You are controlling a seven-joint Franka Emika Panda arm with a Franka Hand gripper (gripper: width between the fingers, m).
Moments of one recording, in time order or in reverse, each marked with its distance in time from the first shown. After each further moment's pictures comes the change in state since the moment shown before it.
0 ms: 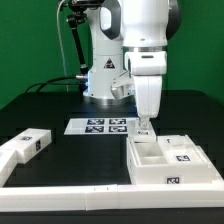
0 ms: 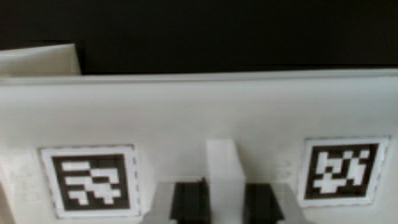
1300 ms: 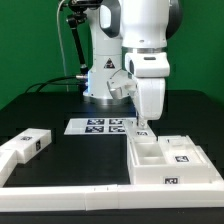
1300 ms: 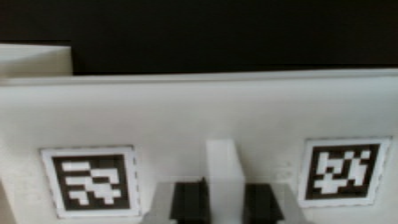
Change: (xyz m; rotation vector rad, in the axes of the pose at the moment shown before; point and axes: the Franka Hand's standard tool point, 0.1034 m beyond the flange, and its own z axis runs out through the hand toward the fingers) arm -0.005 -0.001 -0.002 0.049 -0.024 -0.090
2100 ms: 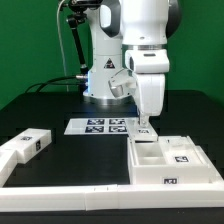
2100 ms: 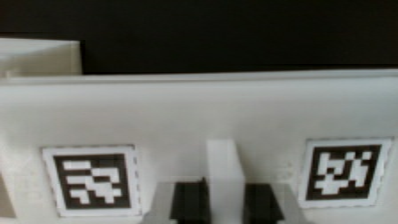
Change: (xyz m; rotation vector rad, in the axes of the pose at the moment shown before) arm 0.003 0.000 -0.002 -0.038 0.014 0.020
